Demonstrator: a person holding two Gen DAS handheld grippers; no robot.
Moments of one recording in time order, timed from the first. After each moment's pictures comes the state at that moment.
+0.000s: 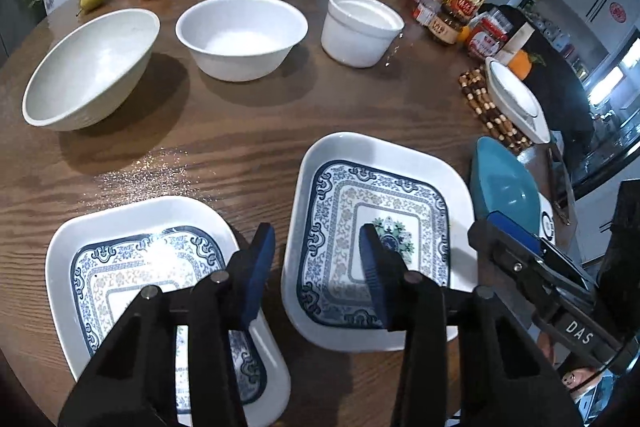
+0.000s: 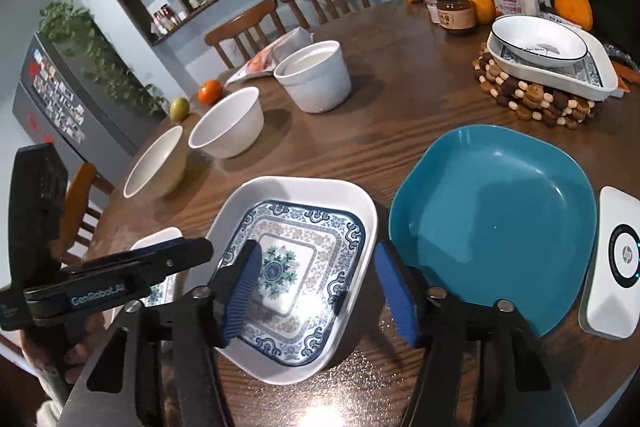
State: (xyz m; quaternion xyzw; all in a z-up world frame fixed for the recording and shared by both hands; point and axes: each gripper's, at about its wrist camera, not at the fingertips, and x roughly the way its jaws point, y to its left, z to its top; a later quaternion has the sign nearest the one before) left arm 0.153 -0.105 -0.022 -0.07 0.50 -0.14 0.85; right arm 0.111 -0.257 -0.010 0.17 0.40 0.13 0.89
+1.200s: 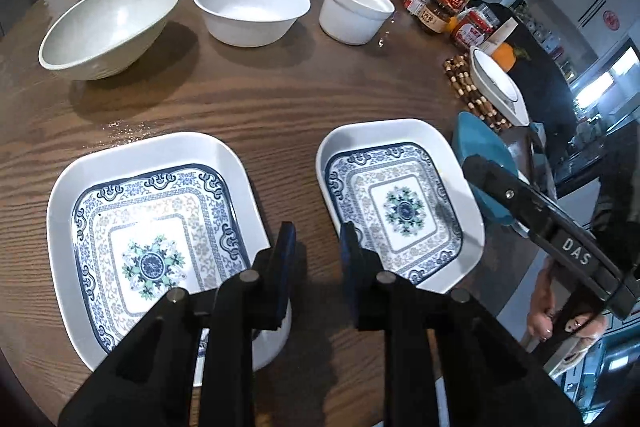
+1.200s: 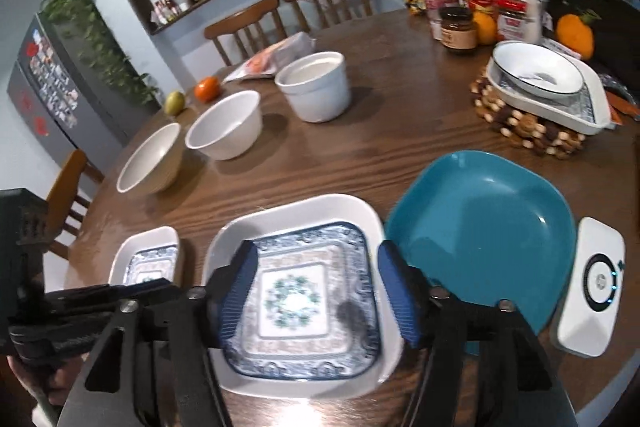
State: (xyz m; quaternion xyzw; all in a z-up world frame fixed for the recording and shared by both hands) left arm 0.112 -0.083 -0.018 -0.10 0.52 -0.17 0.83; right arm 0.113 -0.263 0.006 0.13 0.41 0.12 0.90
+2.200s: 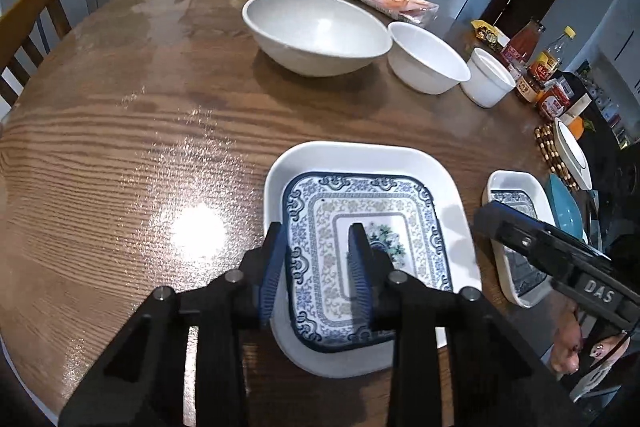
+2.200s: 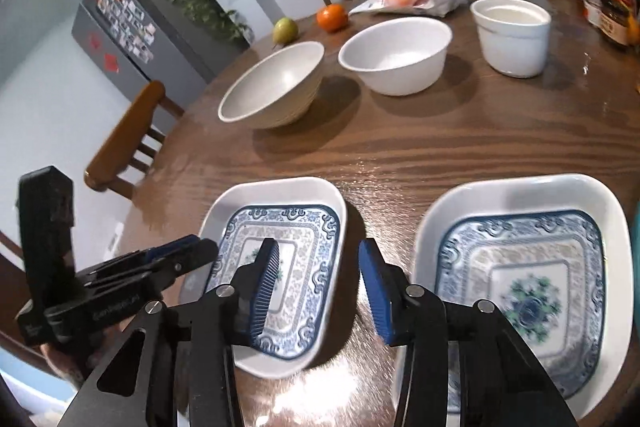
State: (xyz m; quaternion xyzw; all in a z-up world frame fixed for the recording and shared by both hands) left arm 0.085 0.032 -0.026 -0.13 0.47 -0.02 0.87; right arm 0.131 -0.115 -0.010 0.10 0.45 0.29 0.84
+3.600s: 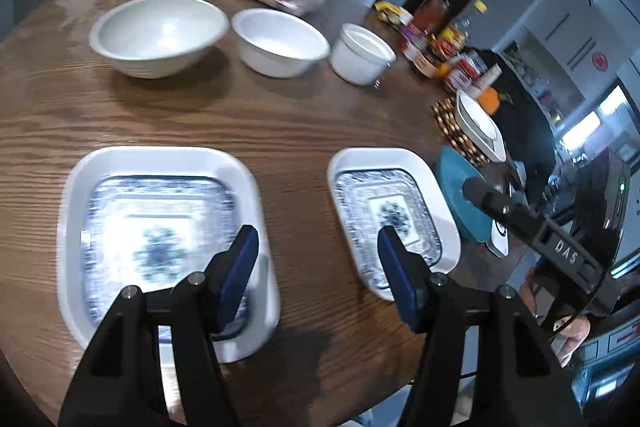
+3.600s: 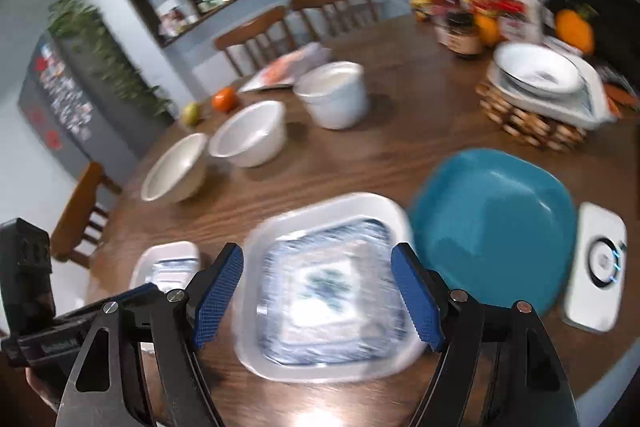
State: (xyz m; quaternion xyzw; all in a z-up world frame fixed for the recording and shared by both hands) left arm 0.080 -0.062 -0.003 -0.15 0.46 -0.16 0.86; right arm 0.097 -0.261 0.018 0.17 0.40 0.13 0.89
